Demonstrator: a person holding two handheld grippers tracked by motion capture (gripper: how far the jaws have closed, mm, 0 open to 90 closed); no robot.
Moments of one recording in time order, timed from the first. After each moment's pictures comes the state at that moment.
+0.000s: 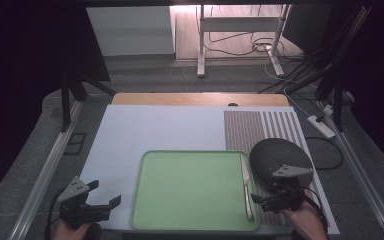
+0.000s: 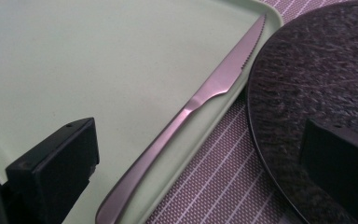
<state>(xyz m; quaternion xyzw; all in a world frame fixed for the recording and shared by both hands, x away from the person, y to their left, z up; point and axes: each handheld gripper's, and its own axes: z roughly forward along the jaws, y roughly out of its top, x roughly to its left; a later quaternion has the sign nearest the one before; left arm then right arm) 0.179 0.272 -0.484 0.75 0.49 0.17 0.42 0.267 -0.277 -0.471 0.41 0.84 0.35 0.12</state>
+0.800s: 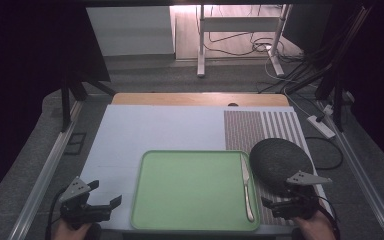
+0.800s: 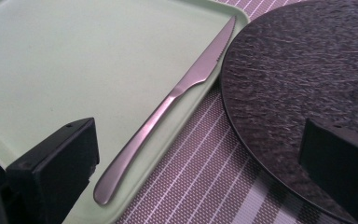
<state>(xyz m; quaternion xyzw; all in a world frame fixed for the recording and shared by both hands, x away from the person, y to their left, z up) 0.179 0.270 -0.483 0.75 0.49 0.17 0.41 0.244 -0.300 -0.463 0.43 0.81 0.37 0.15</state>
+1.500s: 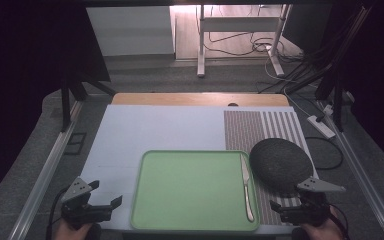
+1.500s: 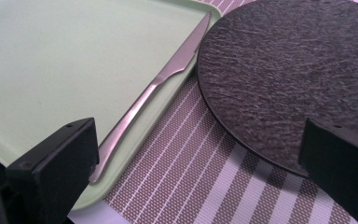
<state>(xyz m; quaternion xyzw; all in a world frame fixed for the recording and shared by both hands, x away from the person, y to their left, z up) 0.179 0.268 -0.483 0.75 0.49 0.17 0.40 0.227 -0.317 -0.458 0.45 0.80 0.36 0.17</state>
